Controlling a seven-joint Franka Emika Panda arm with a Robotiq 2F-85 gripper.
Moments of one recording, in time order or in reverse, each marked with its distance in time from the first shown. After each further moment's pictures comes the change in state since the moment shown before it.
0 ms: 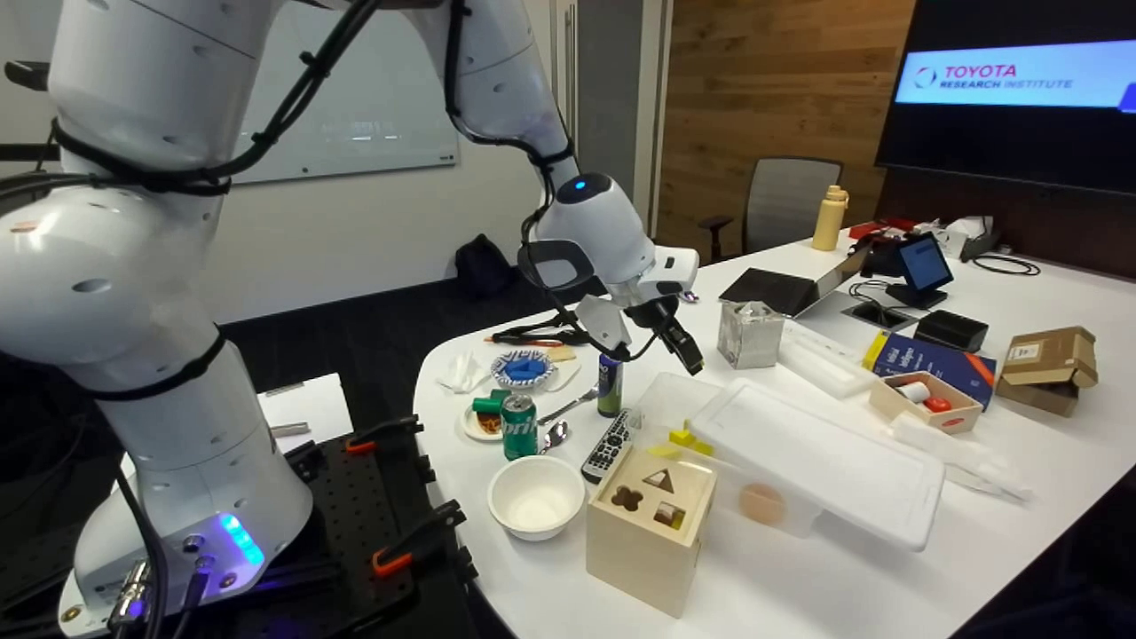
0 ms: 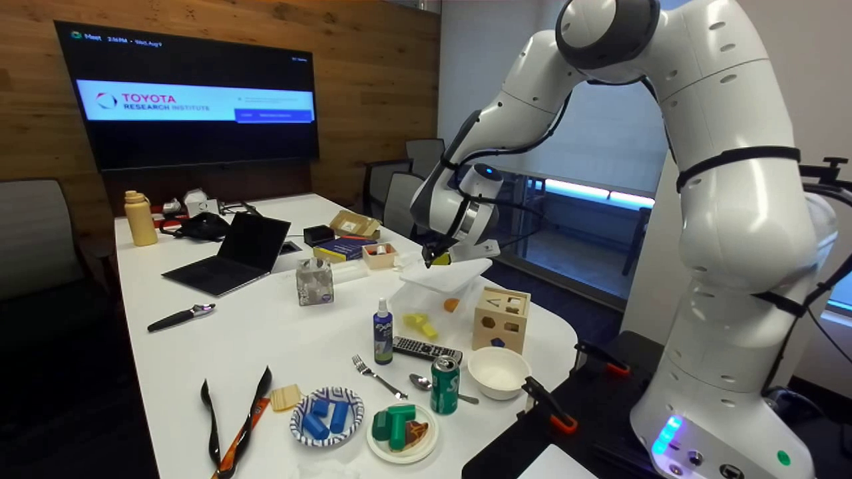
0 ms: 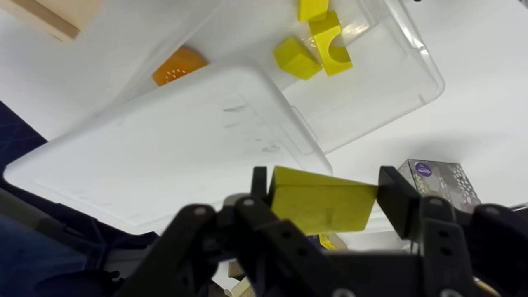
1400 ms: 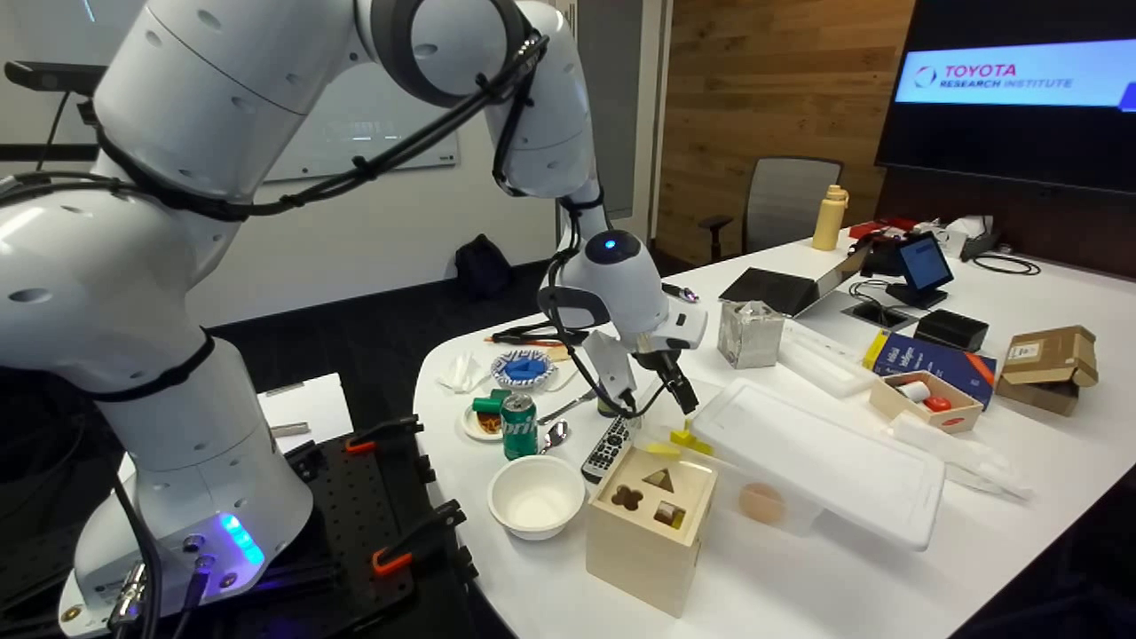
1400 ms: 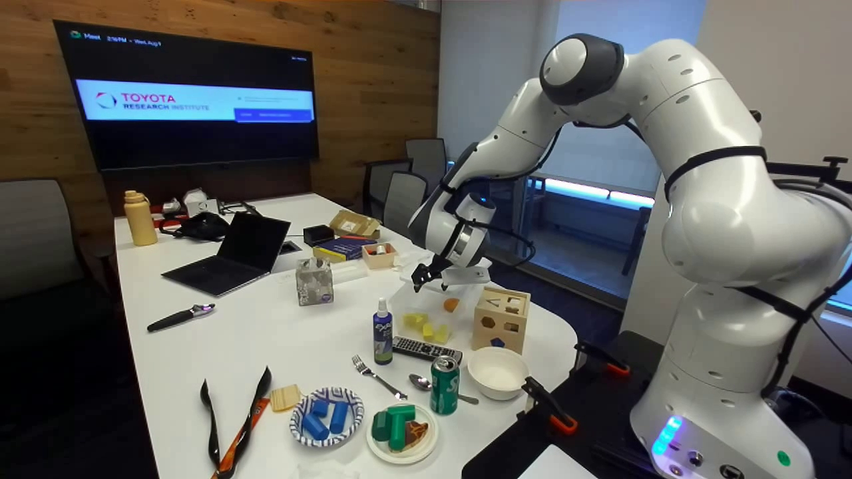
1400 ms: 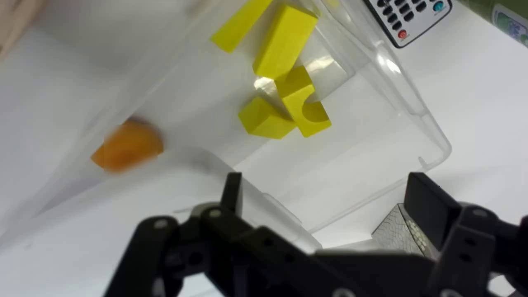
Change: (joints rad) arm -0.232 0.245 0.209 0.142 -0.092 -0.004 -0.003
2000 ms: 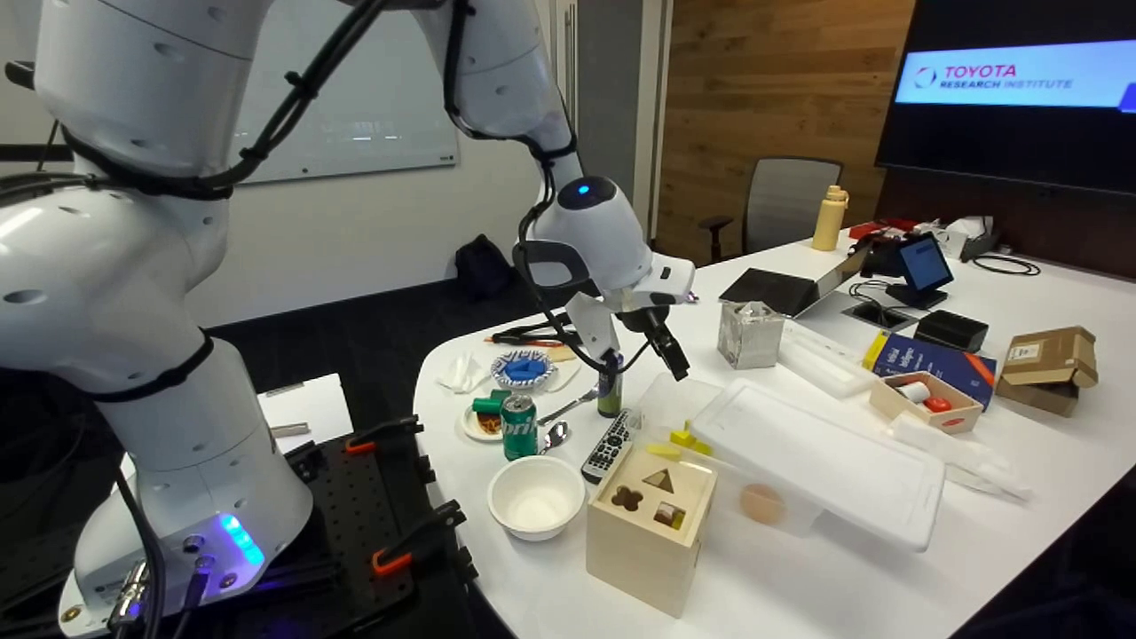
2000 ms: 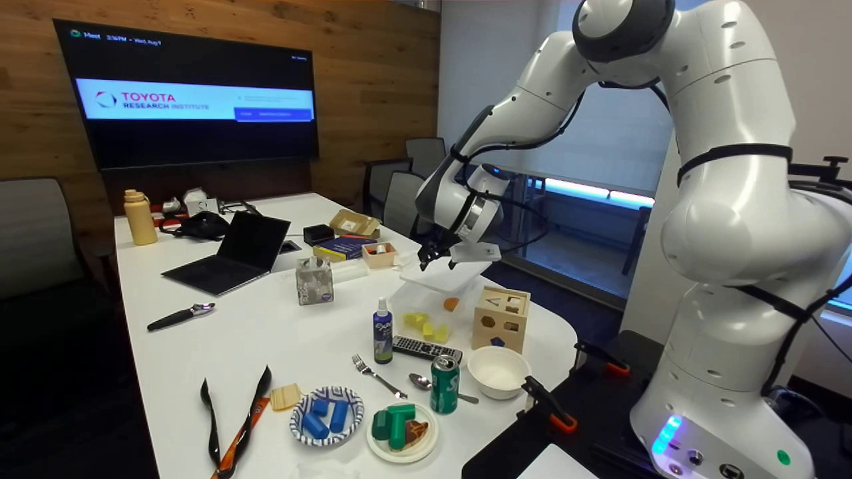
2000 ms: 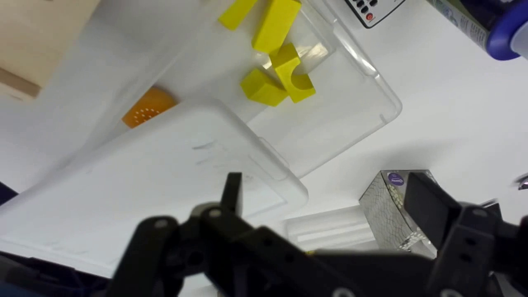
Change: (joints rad) arm -0.018 -0.251 0.034 -0.184 0.080 -0.030 0.000
